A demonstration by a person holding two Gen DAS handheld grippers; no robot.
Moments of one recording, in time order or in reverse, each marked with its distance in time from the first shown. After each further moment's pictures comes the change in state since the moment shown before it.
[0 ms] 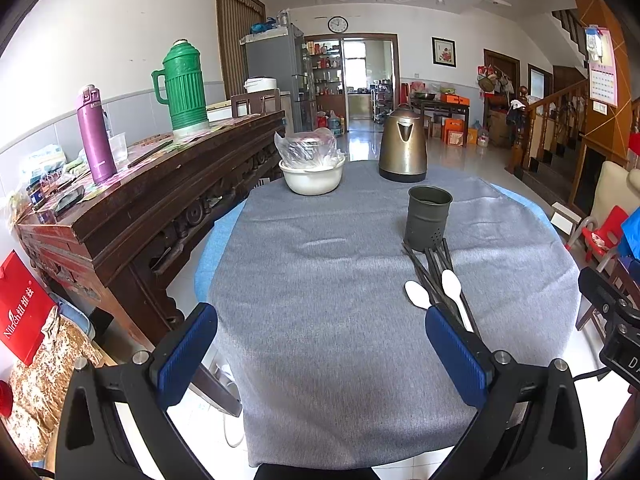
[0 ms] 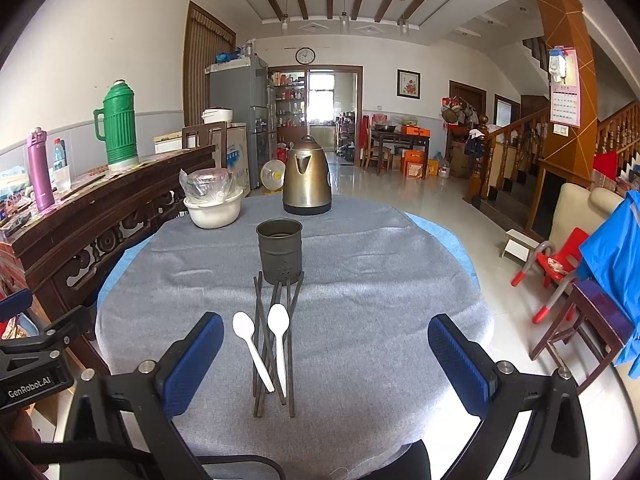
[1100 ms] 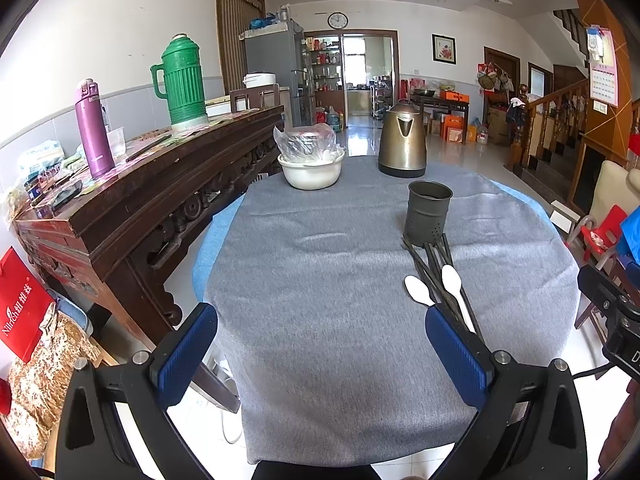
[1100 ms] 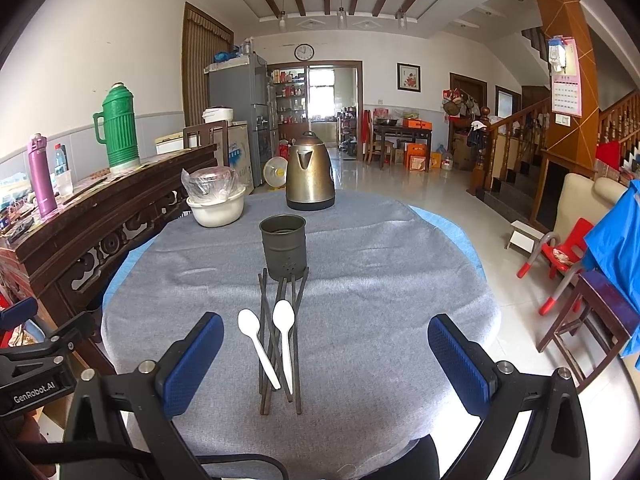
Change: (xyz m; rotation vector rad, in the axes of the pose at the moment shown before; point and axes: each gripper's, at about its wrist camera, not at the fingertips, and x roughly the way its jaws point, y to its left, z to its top) left arm 0.003 0.003 -0.006 0.000 0.020 -0.008; right arm 0.003 0.000 0.001 0.003 0.058 0.011
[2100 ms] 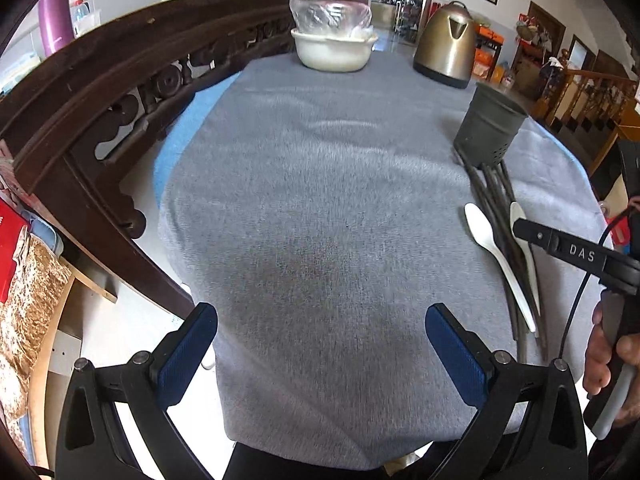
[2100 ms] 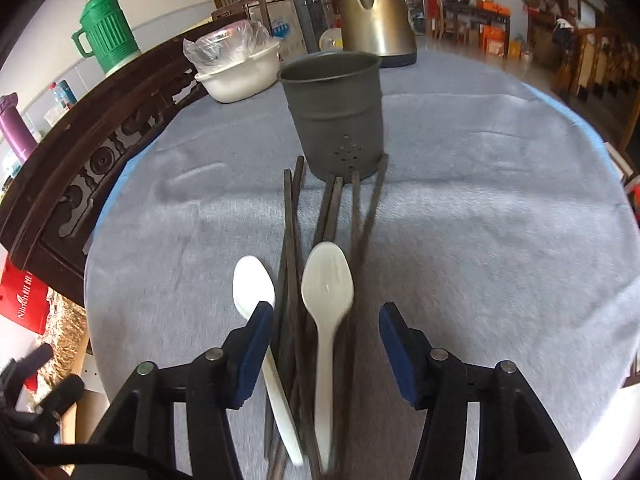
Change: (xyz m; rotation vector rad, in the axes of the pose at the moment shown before) left arm 0.134 0.025 -0.025 -0.128 0.398 -0.031; right arm 0.234 0.036 -0.008 0.042 0.454 0.338
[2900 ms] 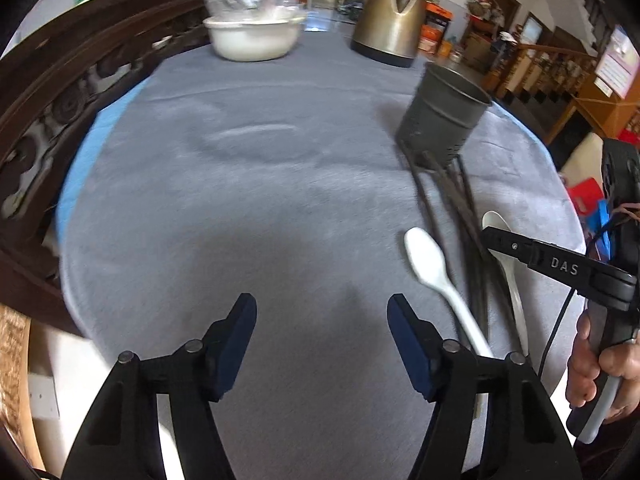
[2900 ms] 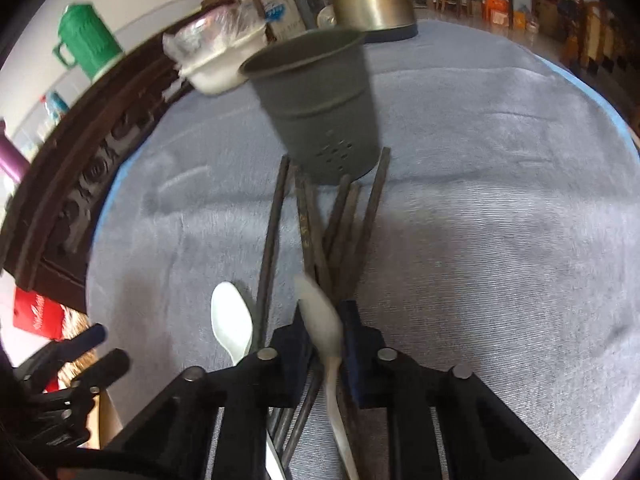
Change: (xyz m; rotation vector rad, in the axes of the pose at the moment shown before) left arm 0.047 -0.047 0.054 0.121 0.069 -0.210; right arm 0.015 -0.024 0.020 0.076 0.082 0.066
